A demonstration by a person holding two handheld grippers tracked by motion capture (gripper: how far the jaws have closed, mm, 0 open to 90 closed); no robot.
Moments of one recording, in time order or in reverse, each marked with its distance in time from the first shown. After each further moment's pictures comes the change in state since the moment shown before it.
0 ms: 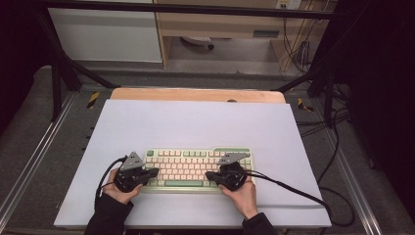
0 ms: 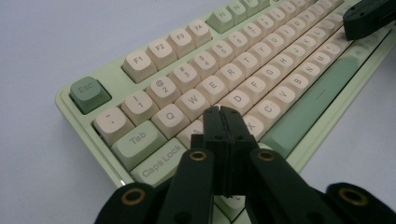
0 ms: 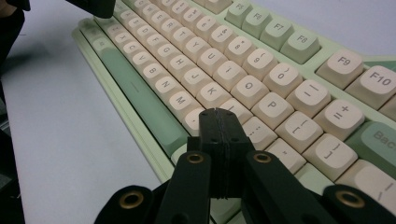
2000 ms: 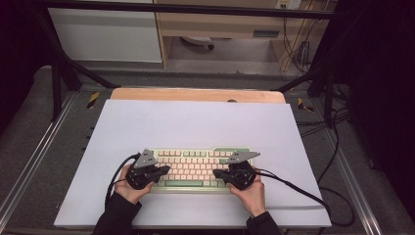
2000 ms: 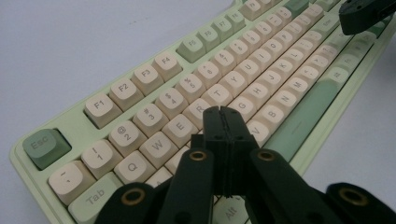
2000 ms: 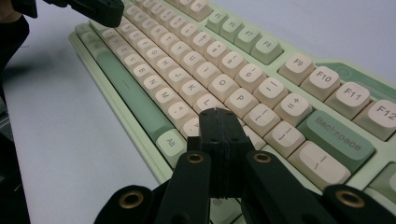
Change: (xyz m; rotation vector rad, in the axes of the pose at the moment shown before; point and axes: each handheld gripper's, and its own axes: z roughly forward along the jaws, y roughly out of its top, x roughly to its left) left arm -0.019 0.024 0.018 0.003 -0.016 0.052; right arm -0.009 -0.001 -0.024 -0.023 -0.029 -0.011
